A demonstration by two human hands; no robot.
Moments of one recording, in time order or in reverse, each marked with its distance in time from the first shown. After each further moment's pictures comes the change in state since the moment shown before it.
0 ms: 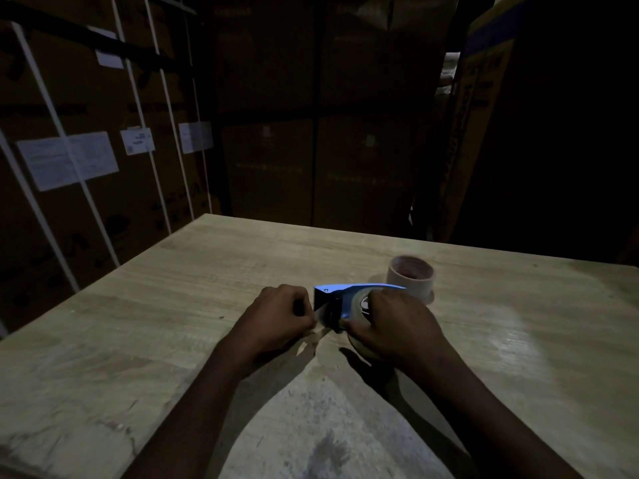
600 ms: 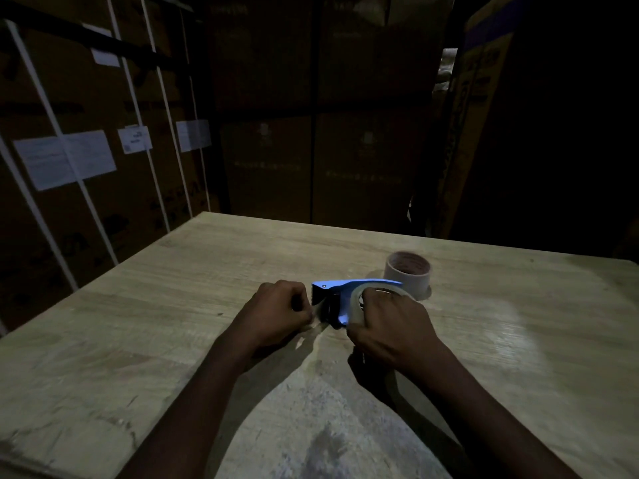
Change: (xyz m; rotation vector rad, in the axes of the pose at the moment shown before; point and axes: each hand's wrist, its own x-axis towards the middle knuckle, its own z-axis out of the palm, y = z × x) left_hand 0.004 -0.006 0.002 0.020 -0.007 -0.004; right_hand -0.007 -0.001 0.006 -0.040 0.019 -0.029
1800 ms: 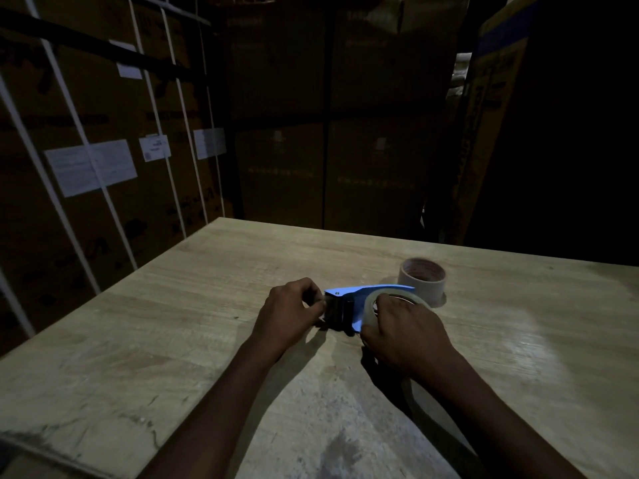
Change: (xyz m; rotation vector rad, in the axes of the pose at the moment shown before) left_hand 0.009 -0.011 0.018 -0.133 0.253 0.013; right_hand 0.002 0.001 0.005 -0.008 -0.009 0.006
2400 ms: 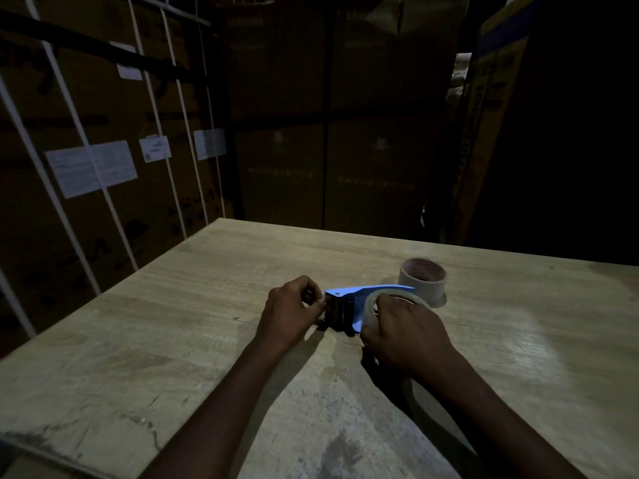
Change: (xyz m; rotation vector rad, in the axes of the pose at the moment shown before) left_hand 0.003 -0.001 0.006 -0.007 0.076 0.012; right_hand 0.002 0.002 0.000 0.019 -0.019 0.018
